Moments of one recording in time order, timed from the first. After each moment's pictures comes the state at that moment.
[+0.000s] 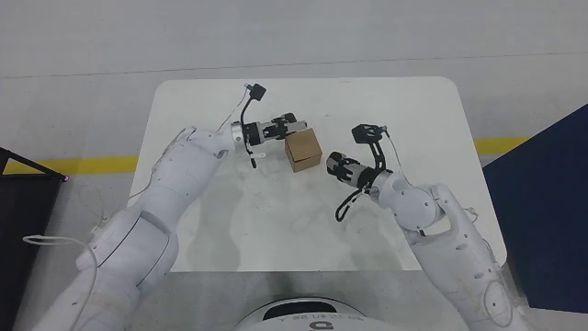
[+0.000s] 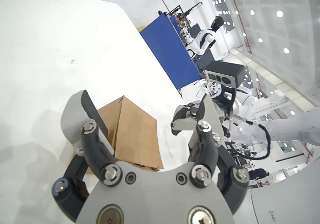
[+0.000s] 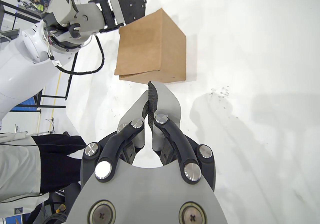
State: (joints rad) left arm 0.67 -1.41 -0.71 -0.46 -0.29 -1.00 -0.82; right arm -1.54 -1.17 1.26 -1.87 -0.58 0.07 0.68
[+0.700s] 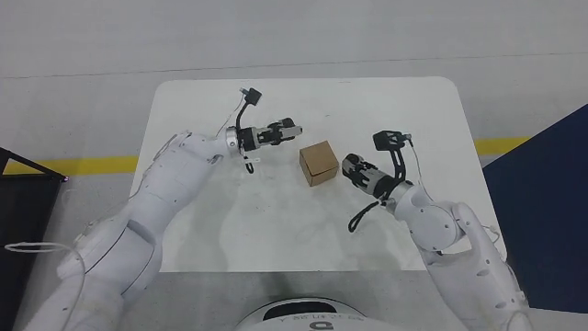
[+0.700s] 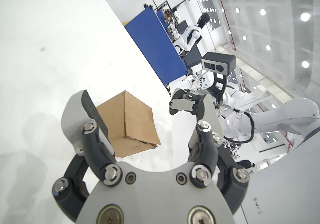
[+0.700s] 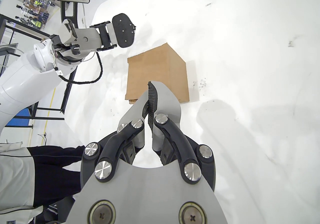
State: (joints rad) left arm 0.69 -1.30 -0.64 -0.58 -0.42 -1.01 -0.81; right arm -1.69 -1.15 1.37 -2.02 -0.61 0.08 0.61
